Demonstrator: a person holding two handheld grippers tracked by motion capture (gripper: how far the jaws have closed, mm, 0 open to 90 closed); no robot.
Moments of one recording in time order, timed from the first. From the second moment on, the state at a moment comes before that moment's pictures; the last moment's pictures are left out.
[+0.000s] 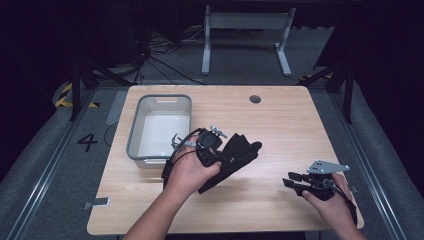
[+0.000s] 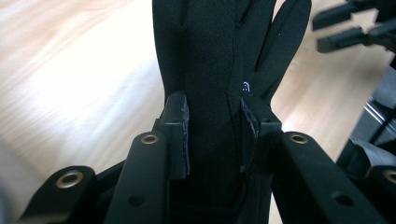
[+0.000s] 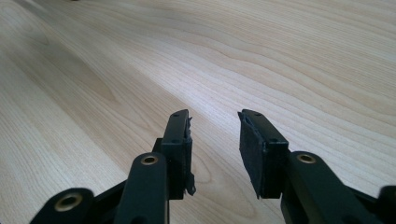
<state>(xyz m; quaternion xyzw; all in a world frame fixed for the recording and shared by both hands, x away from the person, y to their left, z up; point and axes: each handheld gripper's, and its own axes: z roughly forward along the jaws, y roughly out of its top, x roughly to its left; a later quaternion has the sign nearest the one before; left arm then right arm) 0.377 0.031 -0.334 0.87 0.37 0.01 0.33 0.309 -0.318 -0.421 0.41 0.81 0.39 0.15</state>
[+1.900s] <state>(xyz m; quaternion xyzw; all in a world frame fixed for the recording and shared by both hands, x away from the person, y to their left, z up) 0.505 0.161 -0.372 0.69 0.67 0.08 0.27 0.297 -0.319 -0.424 0.41 0.81 0.39 0.15</state>
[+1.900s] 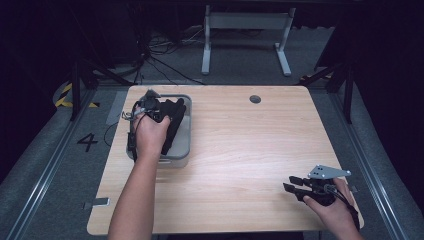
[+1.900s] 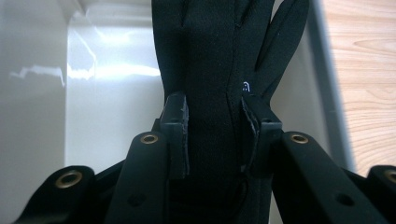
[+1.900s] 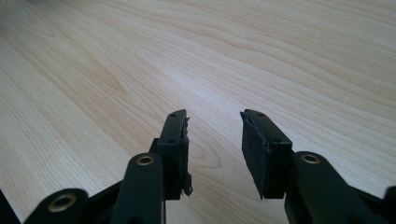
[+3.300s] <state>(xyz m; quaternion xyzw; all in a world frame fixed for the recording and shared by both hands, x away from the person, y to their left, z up) 0.384 0.105 -0.318 0.81 0.45 0.10 0.35 0.341 -0.331 -0.406 0.40 0.81 0.40 0.15</state>
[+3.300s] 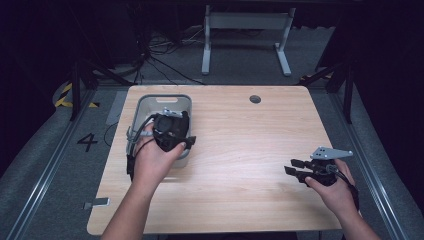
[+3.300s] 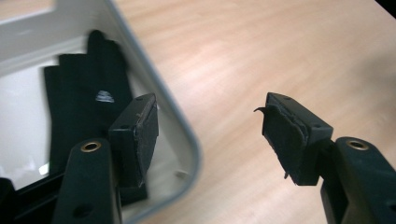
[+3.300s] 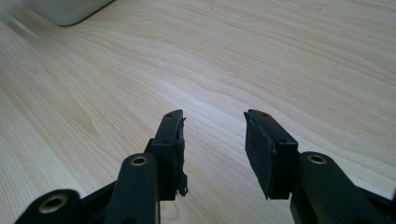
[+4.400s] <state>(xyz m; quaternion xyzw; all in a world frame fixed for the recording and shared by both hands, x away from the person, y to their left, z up) 0.353 0.061 -0.384 0.87 0.37 0.02 0.33 0.337 -0.340 -0.433 0.41 0.81 0.39 0.13</state>
